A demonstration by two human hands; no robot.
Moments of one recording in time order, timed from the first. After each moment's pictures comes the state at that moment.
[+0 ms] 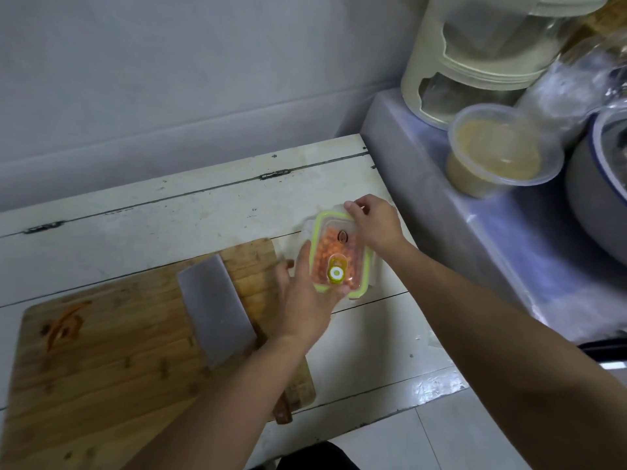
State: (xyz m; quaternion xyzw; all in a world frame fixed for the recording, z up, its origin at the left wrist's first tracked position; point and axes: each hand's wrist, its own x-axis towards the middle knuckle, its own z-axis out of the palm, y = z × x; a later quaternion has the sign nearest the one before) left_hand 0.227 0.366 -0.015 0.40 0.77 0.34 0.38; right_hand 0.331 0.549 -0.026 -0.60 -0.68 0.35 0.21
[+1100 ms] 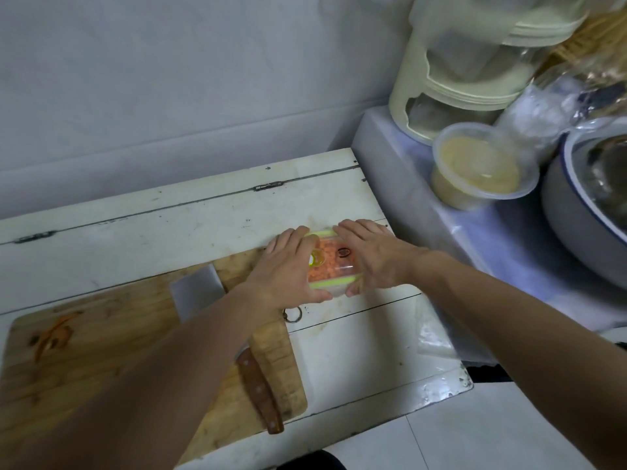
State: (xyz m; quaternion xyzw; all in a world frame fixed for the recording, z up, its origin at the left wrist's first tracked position) left_hand 0.169 0.423 -0.016 0.73 0.67 0.05 0.12; right_hand 0.377 0.534 0.004 -0.30 -0.94 0.14 -0.11
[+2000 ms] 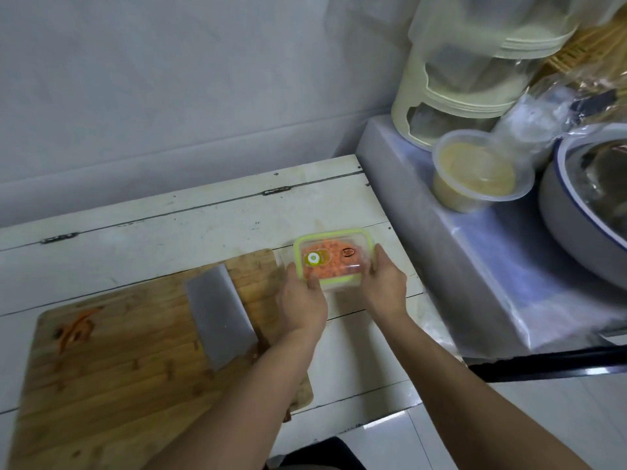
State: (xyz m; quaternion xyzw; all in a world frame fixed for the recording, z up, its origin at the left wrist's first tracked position) left_hand 0.237 0.377 -0.006 0.29 0.85 0.35 0.28; right_hand 0.360 0.444 -0.016 -0.66 -0.64 0.30 0.25
